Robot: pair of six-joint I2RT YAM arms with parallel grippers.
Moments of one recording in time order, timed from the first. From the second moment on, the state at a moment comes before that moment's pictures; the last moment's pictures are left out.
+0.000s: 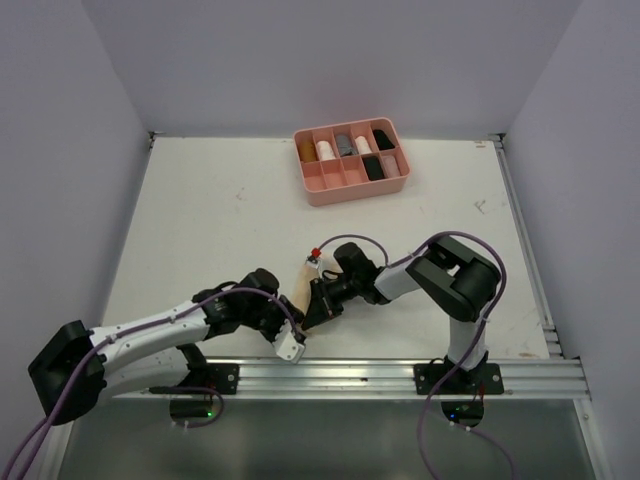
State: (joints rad) left arm -0.90 1.01 0.44 -0.34 0.47 1.23; right arm 0.81 1.91 0.70 0.44 -0.88 0.69
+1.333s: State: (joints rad) left arm -0.76 1.70 0.93 -0.65 0.69 1.10; right arm 0.49 1.25 1.31 -0.58 -0.11 0.21
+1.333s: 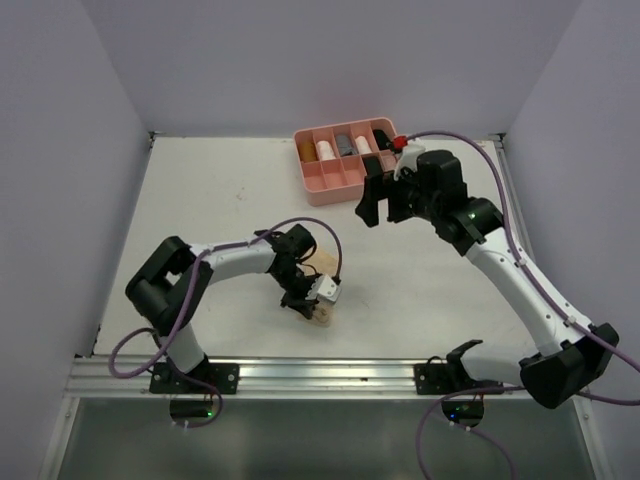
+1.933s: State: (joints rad) left arm -0.58 2.14 1.23 -1.13 1.05 1.00; right arm 1.00 1.09 1.09 -0.69 -0.16 0.03
